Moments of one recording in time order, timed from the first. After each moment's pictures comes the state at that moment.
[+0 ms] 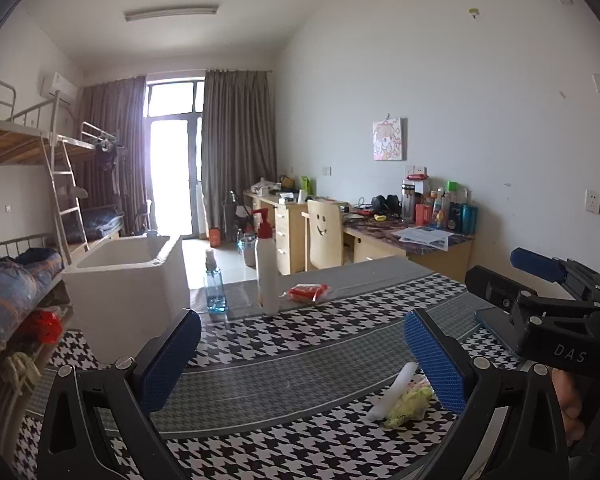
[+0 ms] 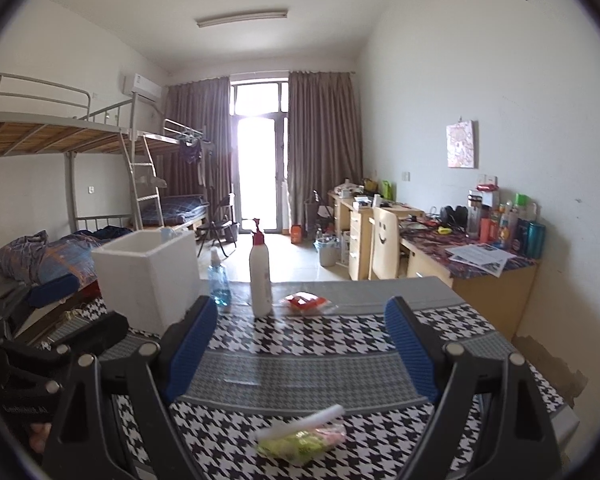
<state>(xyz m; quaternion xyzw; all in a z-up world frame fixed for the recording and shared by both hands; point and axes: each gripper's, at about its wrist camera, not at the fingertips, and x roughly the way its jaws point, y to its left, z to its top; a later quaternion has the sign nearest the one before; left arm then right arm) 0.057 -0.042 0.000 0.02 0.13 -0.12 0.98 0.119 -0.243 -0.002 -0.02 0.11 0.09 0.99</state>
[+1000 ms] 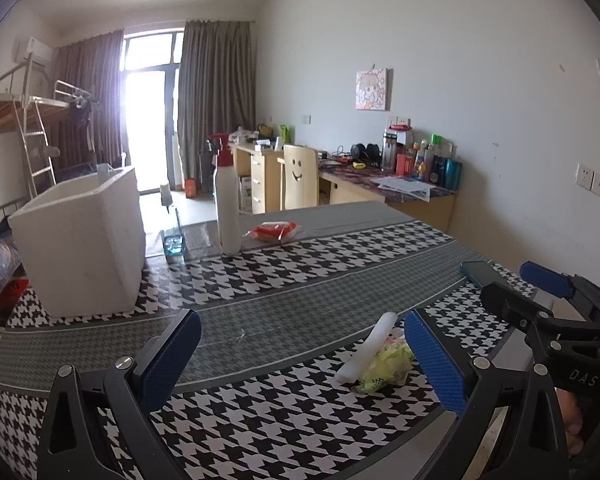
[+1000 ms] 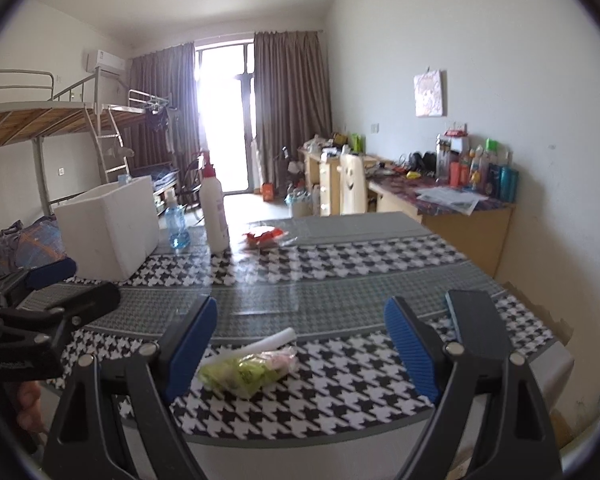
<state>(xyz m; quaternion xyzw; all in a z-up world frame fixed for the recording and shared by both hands) 0.090 -0.072 -0.046 0.01 0.23 -0.16 0.96 0.121 -0.283 -0.052 0.01 0.19 0.06 0.98</state>
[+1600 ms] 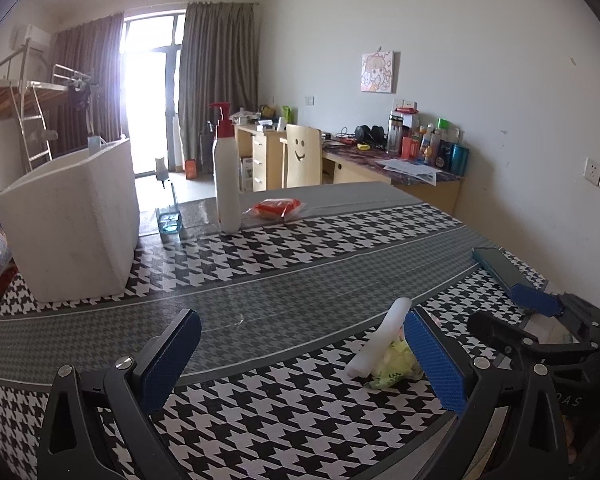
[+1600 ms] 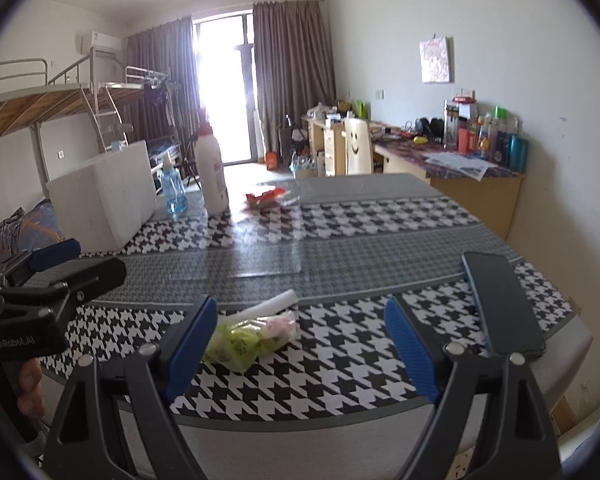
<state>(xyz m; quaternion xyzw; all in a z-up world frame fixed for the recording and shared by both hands) 0.112 -0.071 -0.065 0.01 0.26 -0.16 0.95 0.144 -0.282 -0.082 0.02 0.26 0.07 0.96</state>
